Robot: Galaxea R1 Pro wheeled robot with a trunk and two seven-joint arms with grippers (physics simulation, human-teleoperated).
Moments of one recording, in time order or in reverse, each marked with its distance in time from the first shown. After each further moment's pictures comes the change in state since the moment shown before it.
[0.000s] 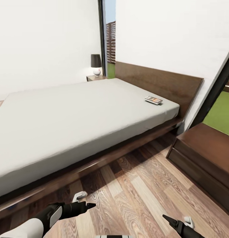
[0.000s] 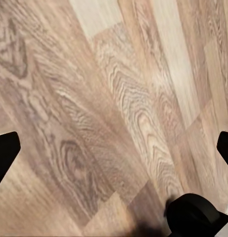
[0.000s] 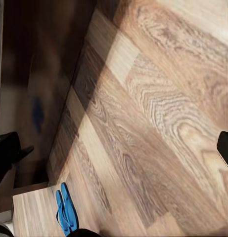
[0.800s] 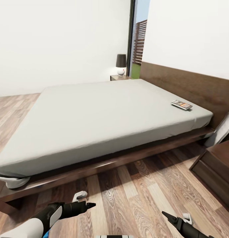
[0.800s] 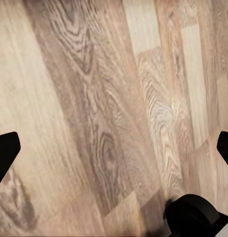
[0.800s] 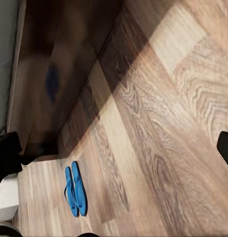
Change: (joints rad) left arm 0.000 0.001 0.001 -0.004 0.000 0.001 0.000; right arm -0.018 0.000 -0.001 0.000 0.000 0.000 0.034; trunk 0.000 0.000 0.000
